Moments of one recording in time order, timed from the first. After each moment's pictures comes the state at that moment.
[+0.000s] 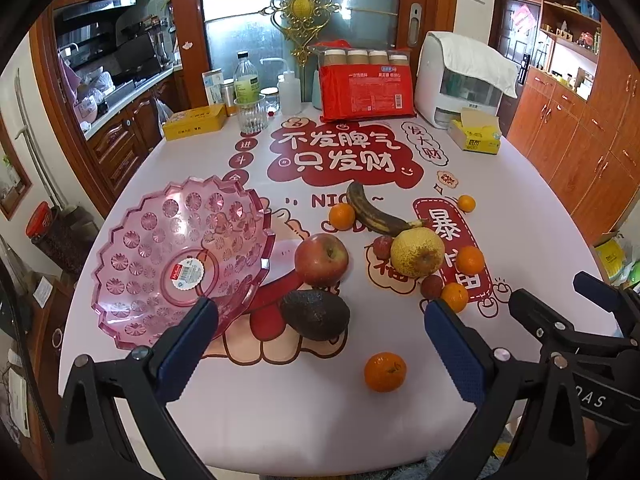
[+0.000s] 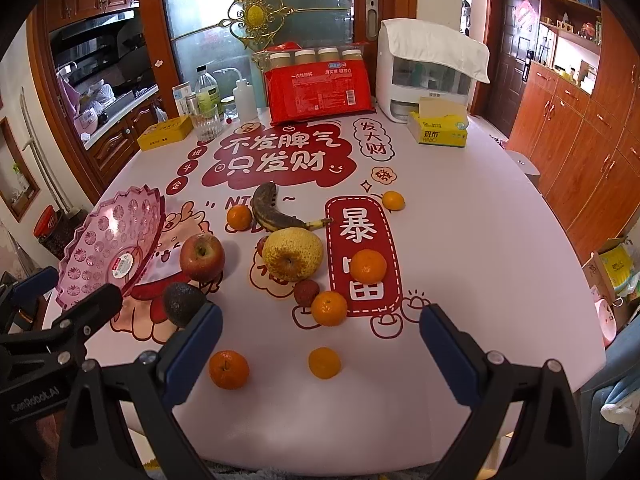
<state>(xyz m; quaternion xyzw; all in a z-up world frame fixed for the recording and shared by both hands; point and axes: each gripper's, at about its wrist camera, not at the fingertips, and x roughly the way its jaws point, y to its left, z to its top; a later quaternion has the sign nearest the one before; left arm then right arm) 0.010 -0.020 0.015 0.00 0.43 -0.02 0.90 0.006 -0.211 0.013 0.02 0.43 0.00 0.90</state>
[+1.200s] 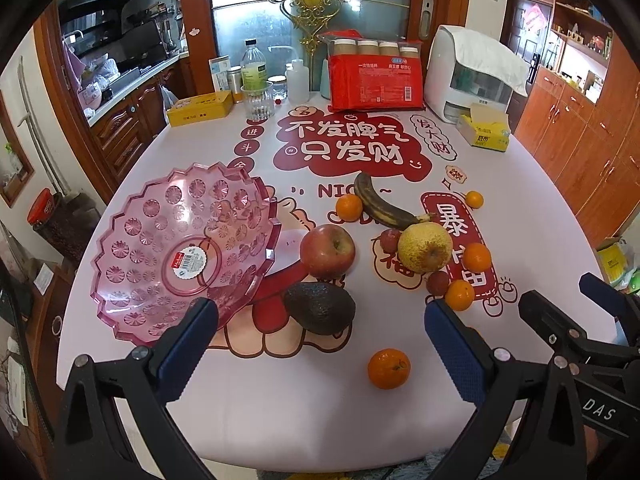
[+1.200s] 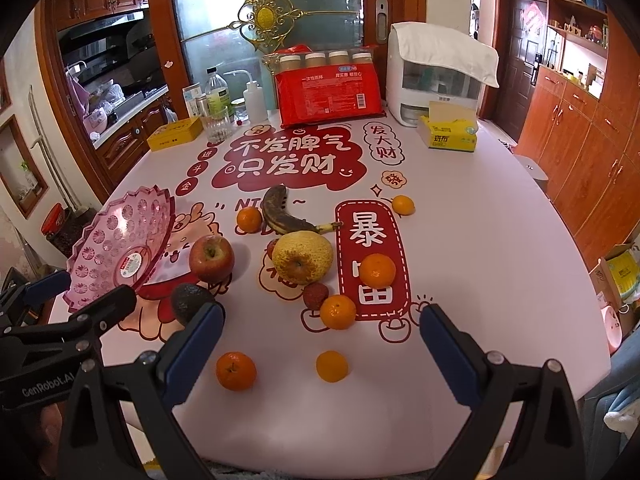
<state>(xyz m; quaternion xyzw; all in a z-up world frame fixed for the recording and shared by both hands) 0.017 -0.016 0.008 -0.01 0.45 -0.01 0.89 0.005 -0.208 0.013 0.02 0.42 0.02 0.91</state>
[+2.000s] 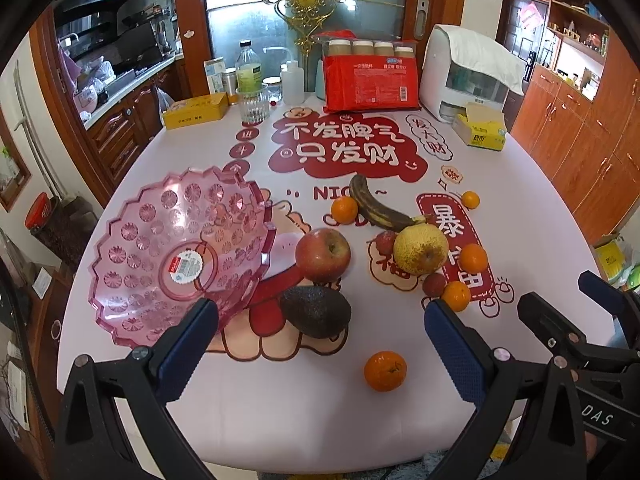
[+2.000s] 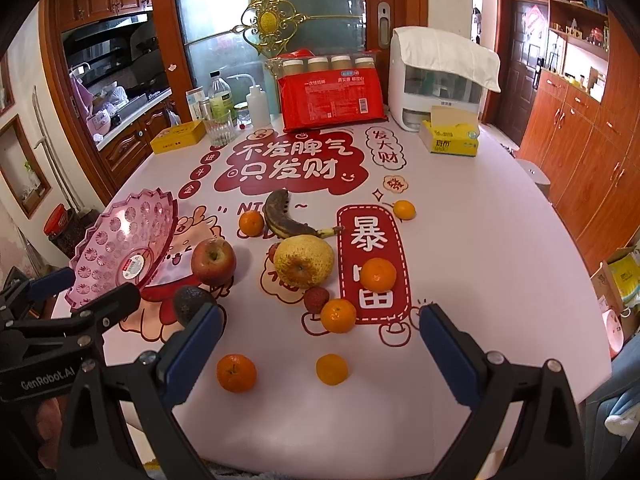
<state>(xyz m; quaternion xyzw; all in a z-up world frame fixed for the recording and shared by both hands) 0.018 -0.016 0.010 -0.01 0.44 -0.02 0.90 0.003 -0.208 0.015 0.01 0.42 0.02 0.91</state>
